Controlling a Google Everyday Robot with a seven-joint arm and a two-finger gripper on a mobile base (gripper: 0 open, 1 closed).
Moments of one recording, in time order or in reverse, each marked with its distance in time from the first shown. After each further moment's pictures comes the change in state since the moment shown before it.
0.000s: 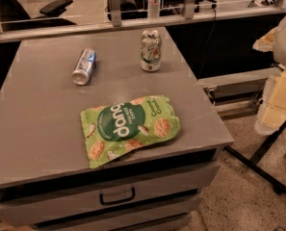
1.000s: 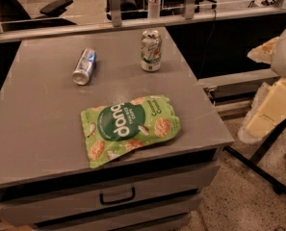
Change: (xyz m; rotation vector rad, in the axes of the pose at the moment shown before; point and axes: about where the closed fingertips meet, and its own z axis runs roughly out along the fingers) arm -0.018 0.021 0.005 -0.021 -0.184 0.104
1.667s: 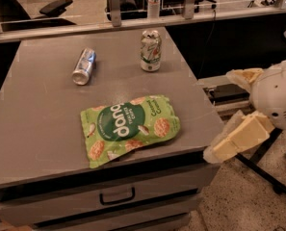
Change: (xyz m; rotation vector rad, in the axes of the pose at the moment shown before) arm -0.028 0.038 0.038 0.009 -0.331 0.083
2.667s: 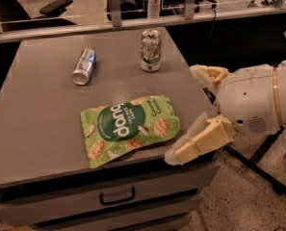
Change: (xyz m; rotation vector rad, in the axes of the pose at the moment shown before) arm -0.063 0.037 0.029 -0.057 -0.281 -0.070
